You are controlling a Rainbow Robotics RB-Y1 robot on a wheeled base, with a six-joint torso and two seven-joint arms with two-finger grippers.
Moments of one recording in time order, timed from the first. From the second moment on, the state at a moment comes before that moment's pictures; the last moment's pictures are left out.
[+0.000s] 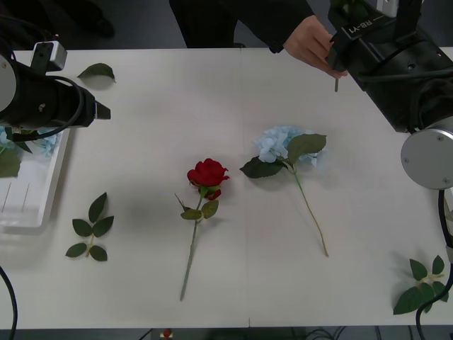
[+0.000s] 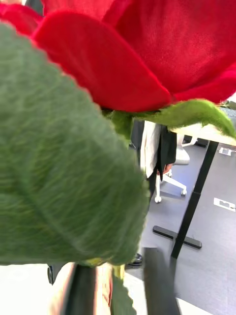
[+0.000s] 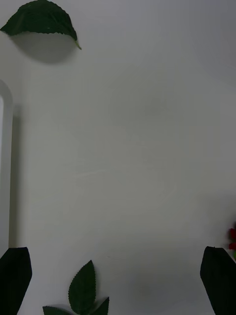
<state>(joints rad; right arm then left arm) -0.28 -0.39 0.01 -2.05 -0.67 0.43 1.98 -0.50 0.52 0.12 -1.89 0.55 1.66 -1.32</state>
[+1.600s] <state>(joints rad) -0.11 -0.39 -0.07 -2.19 -0.52 1.61 1.79 -0.38 0.36 -0.20 -2.00 0.41 1.44 -1.32</state>
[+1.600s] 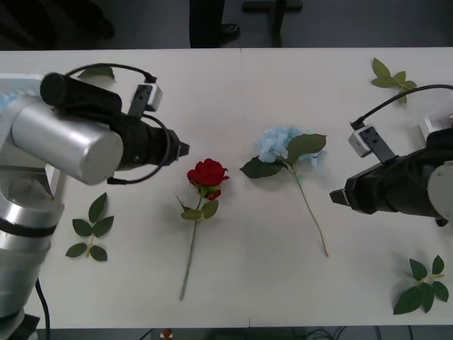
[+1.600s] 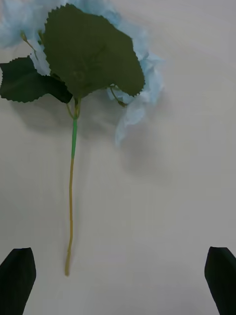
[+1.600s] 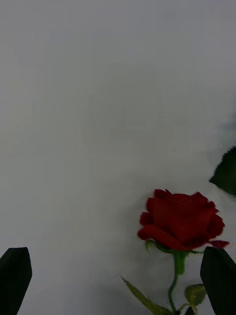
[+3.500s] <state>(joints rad) -0.20 -0.35 0.35 -1.75 -0.15 1.15 1.56 -0.34 0.34 -0.45 -1.89 0.31 1.25 -1.32</state>
